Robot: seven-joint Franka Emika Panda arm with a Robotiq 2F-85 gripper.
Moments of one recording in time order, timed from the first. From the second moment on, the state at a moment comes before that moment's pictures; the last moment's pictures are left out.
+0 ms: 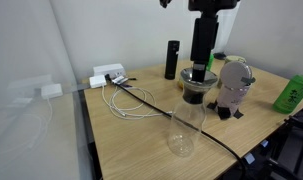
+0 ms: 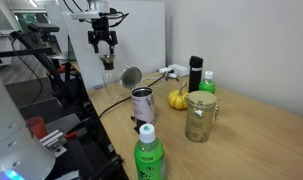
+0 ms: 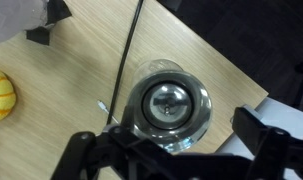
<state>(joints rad) 0.29 -0.09 0.30 -2.31 0.06 2.16 0.04</state>
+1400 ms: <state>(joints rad) 0.29 -0.09 0.31 -2.30 0.06 2.16 0.07</state>
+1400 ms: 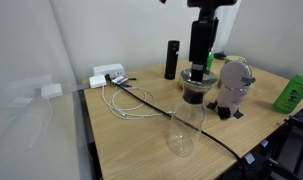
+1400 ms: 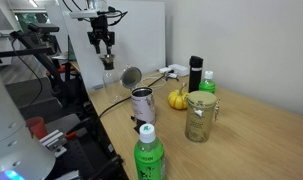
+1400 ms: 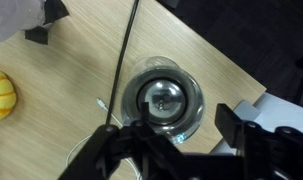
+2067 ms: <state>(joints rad) 0.29 -0.09 0.31 -2.31 0.05 2.16 0.10</state>
